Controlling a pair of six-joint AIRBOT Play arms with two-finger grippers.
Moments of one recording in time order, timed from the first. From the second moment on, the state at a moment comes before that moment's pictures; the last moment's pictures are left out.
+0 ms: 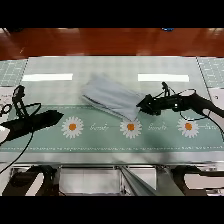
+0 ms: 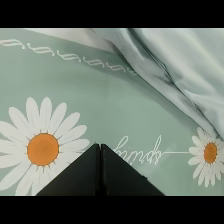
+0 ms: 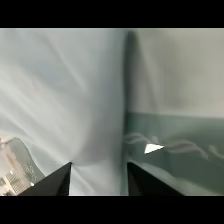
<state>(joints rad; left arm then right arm) 0.01 -0.56 0.45 1.01 -0.90 -1.57 0.02 -1.55 0.84 -0.50 0.97 1.25</state>
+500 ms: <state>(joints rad) 0.01 -0.62 0.45 1.01 -0.88 -1.57 0.15 -1.62 1.22 -0.65 1.11 1.29</state>
